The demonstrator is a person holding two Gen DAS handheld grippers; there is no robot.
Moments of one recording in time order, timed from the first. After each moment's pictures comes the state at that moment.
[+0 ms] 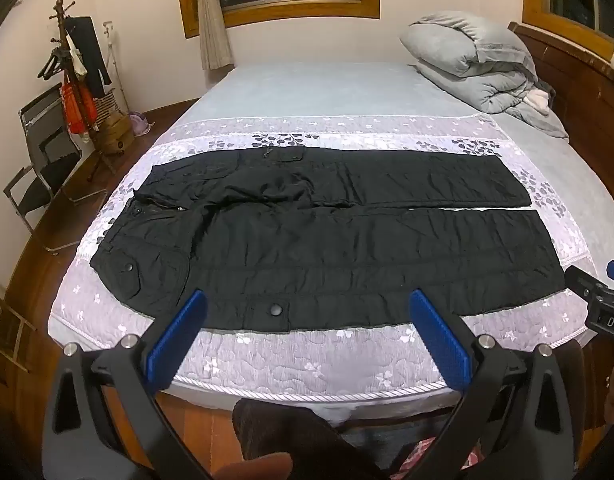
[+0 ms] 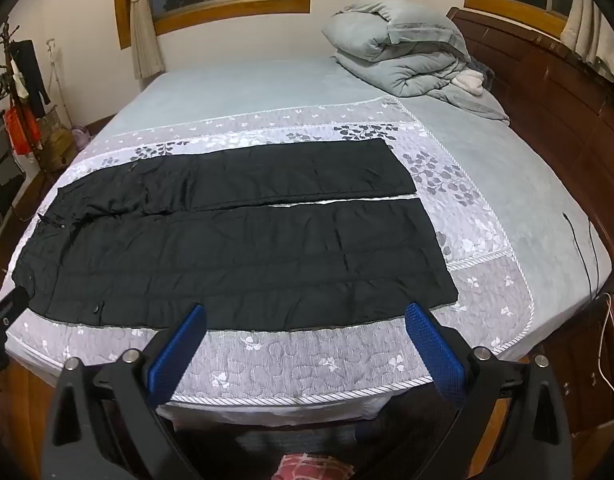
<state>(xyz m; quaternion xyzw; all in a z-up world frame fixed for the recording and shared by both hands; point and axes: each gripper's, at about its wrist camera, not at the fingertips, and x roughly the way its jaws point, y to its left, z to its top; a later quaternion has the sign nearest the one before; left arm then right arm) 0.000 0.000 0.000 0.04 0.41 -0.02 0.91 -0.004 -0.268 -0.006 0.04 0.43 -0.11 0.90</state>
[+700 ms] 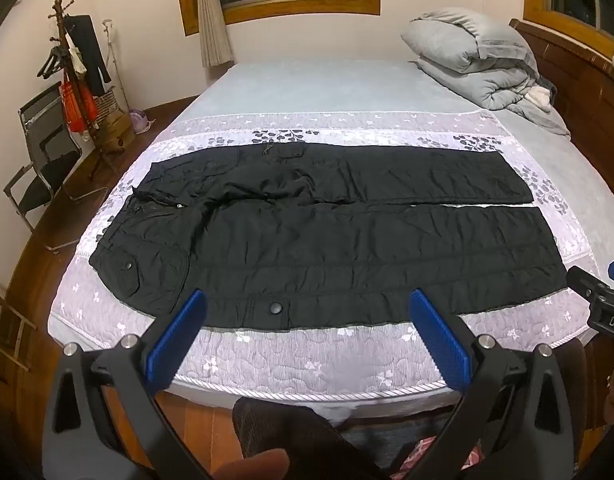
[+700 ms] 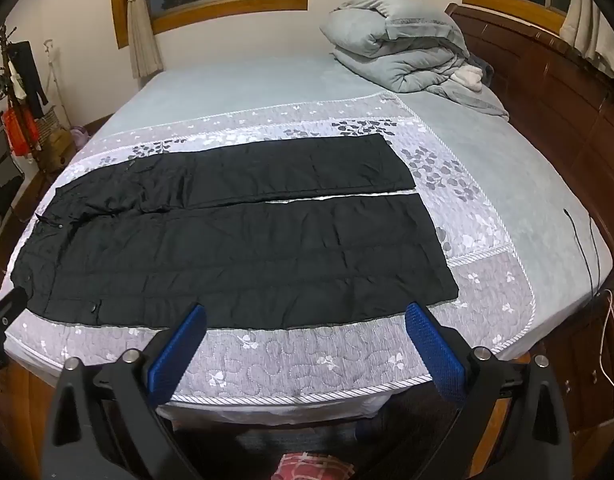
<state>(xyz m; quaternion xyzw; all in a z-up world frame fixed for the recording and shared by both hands) 0.003 0.003 -0.006 0.04 0.41 -0.02 0.91 -0.003 -0.272 -0.011 0.05 0.43 -0.11 0.89</state>
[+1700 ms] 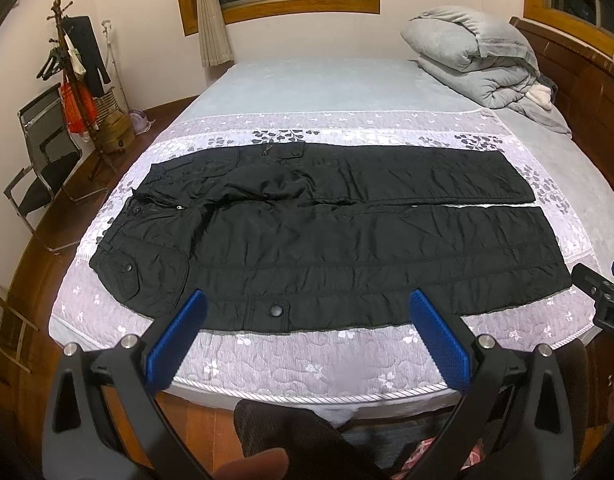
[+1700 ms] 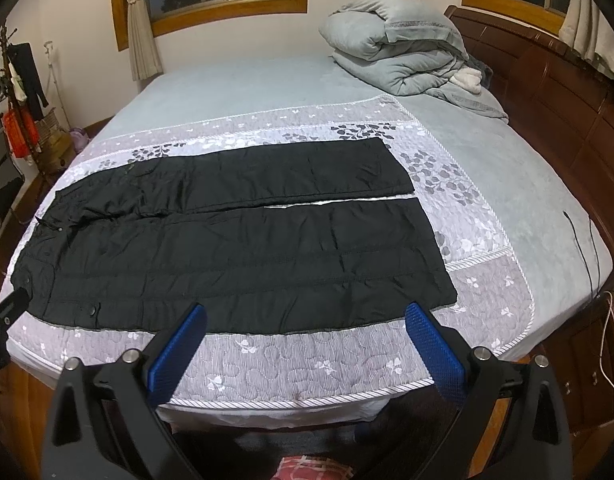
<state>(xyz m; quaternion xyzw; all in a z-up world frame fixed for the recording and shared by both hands) 0.007 -0.001 -0.005 0.05 0.41 -0.02 0.91 -0.002 -0.272 -0.010 0.05 0.43 -0.11 0.90</state>
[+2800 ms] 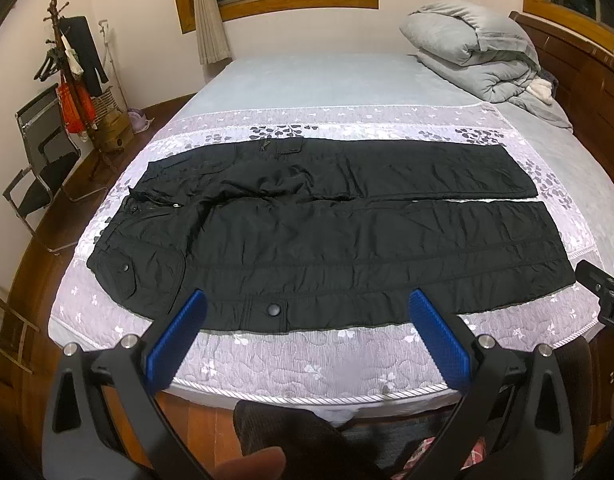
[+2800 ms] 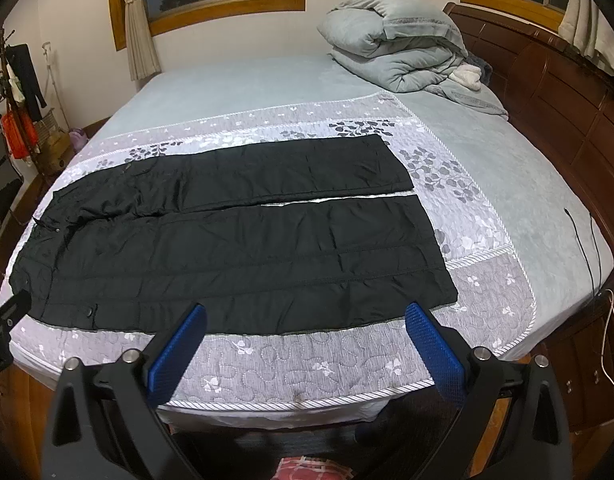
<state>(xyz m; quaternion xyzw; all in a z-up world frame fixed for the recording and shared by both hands) 0.012 -0.004 -0.013 0.05 0.42 -0.02 0.91 0.002 -0.276 -0.014 0.05 0.43 -0.11 0.90</state>
